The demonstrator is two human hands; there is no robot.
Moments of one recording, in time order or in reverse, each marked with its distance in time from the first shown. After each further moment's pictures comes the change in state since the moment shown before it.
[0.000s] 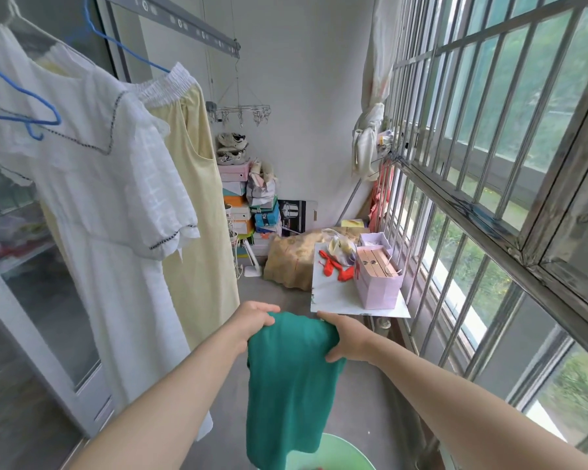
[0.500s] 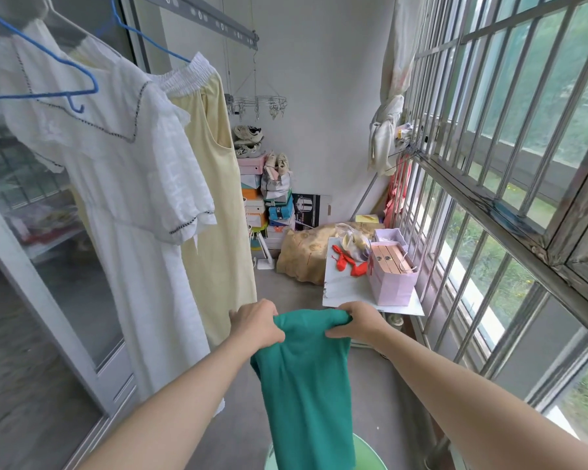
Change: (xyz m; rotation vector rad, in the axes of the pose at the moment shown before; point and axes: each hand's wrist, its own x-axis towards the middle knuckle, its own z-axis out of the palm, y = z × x) left_hand 0.000 -0.019 -0.001 0.994 0.246 0.157; right_hand 0.011 0.001 0.000 0.181 0.144 0.015
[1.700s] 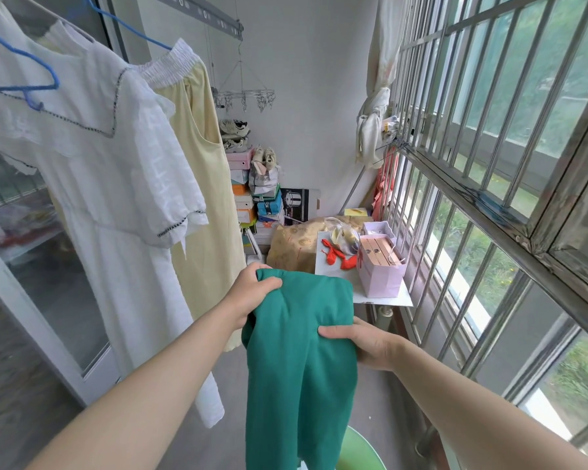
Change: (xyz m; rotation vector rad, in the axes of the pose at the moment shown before) left_hand 0.014 0.012 -0.030 -1.124 -0.040 0.038; right_hand -0.036 0.008 0.005 0.939 -0.441 0.126
